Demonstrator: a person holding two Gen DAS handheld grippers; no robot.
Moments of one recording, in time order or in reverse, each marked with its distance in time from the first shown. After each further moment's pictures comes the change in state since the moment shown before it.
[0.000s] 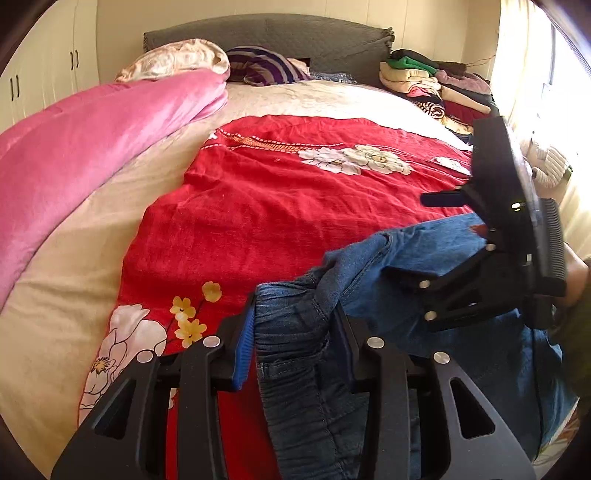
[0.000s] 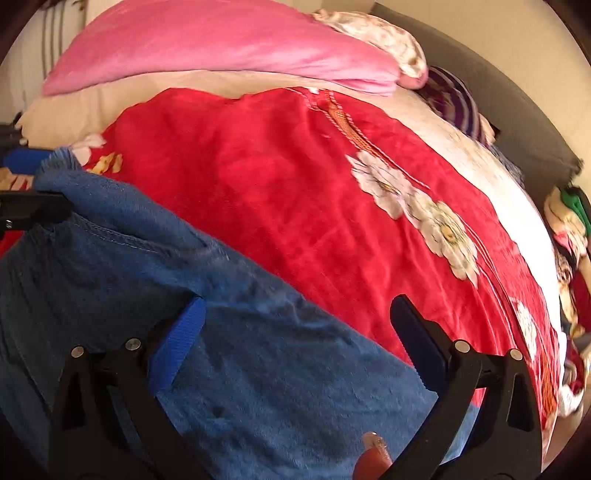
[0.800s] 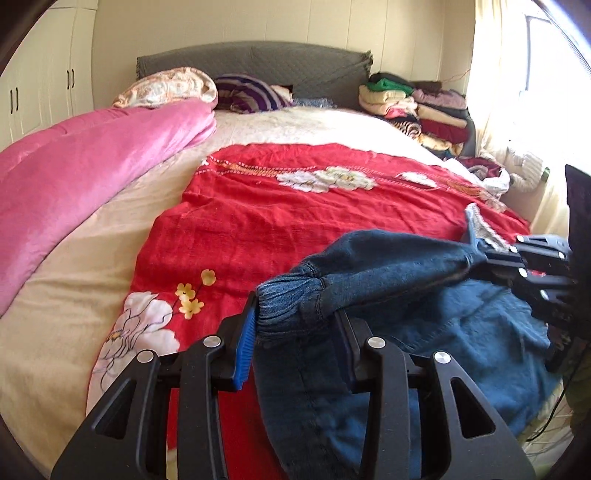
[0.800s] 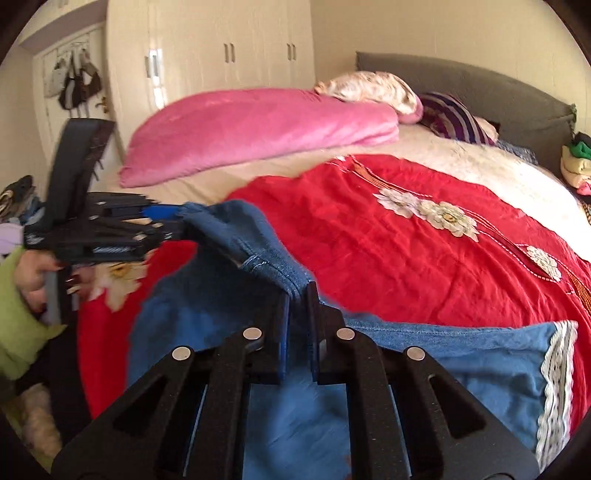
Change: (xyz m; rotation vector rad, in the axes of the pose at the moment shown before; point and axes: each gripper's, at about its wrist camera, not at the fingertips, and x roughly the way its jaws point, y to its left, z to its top) left arm -0.069 -0.010 -0.036 0.033 -0.119 -0.058; right arm -0.159 0.024 -0.086 0.232 -0.306 0.238
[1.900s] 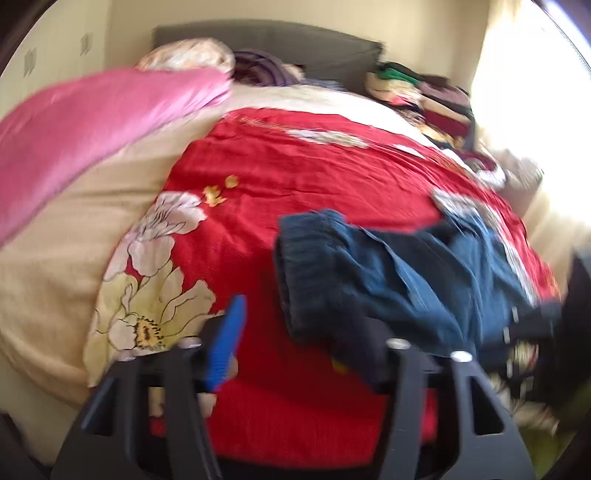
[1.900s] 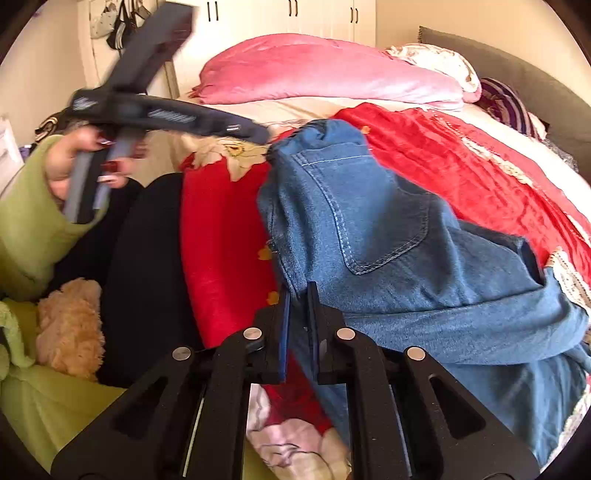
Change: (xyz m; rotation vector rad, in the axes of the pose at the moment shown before) left arm -0.059 0.018 -0.082 -0.138 0.103 -0.009; right arm -0.029 0.114 -0.104 -0.134 0.183 0.131
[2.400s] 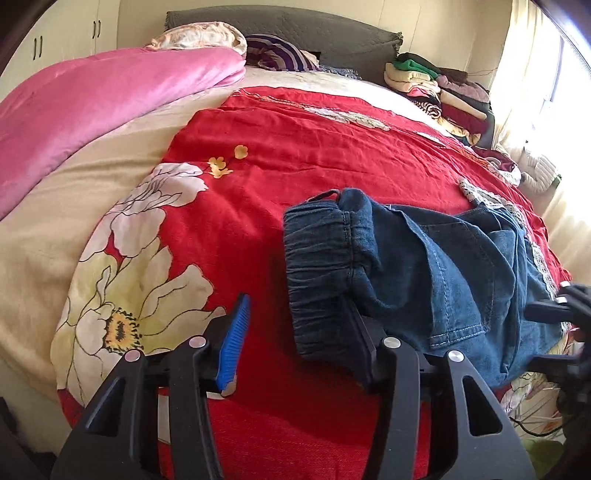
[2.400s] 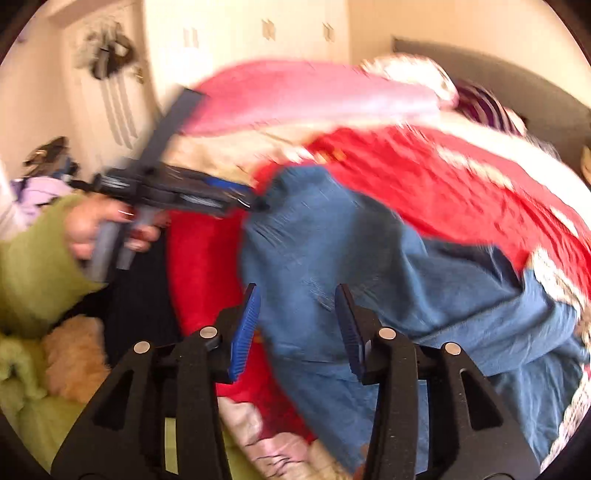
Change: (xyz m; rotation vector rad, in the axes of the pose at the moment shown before) left arm 0.036 0.003 -0.012 0.001 0.035 0.041; right arm -0.008 -0.016 0.011 0.103 -0.043 -0.077
